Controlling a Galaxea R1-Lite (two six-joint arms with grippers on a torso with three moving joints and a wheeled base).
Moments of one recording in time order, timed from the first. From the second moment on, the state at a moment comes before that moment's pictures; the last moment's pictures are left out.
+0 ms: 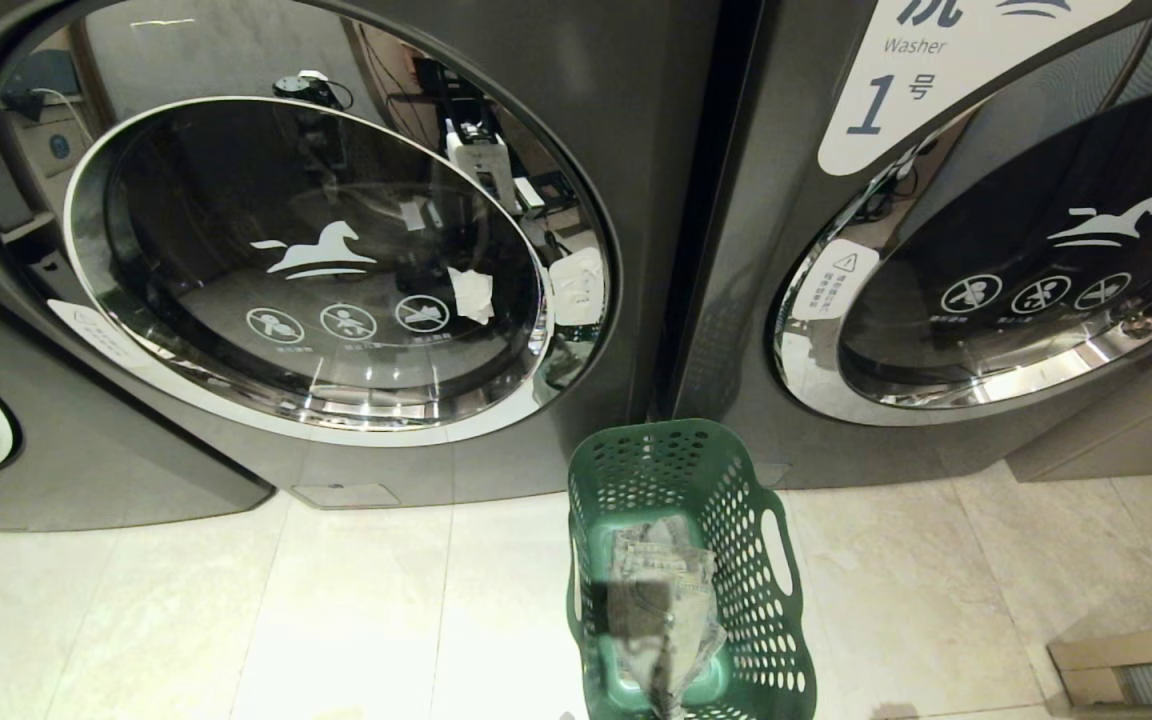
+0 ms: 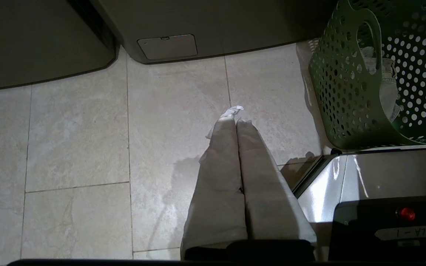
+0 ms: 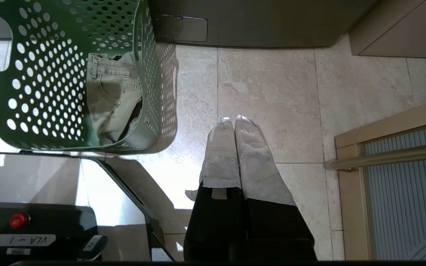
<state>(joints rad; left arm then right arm) 0.00 0.00 -0.12 0.34 -0.02 0.10 0.00 0.00 -0.15 0.36 -0.01 -0.06</state>
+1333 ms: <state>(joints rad) 0.00 0.00 -0.13 0.34 -0.02 0.10 0.00 0.00 -0.14 0.36 -0.01 -0.06</state>
